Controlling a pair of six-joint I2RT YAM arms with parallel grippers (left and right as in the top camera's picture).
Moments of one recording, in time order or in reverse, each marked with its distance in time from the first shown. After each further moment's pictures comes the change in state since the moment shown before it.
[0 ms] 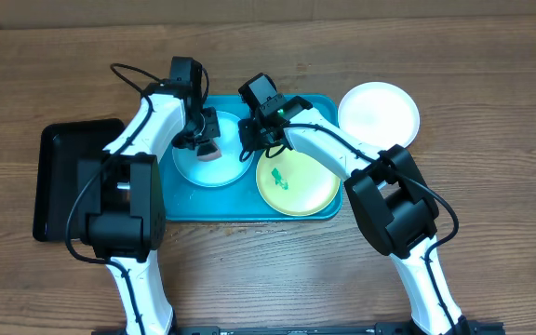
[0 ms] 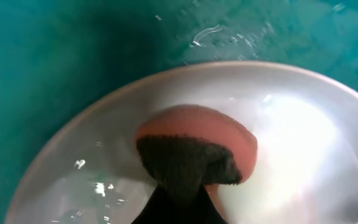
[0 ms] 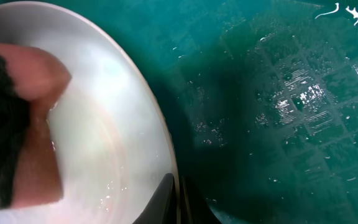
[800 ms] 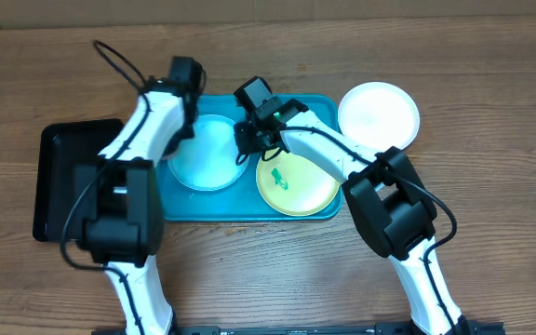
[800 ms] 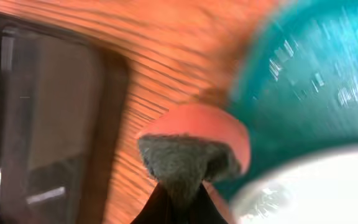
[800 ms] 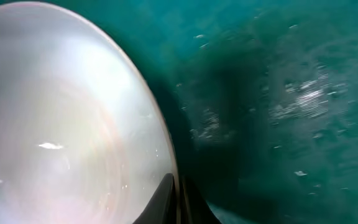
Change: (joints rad) left arm 0.016 -0.060 0.035 -0.134 -0.540 -0.069; right arm 0.012 0.000 0.000 -0.002 -0.016 0.002
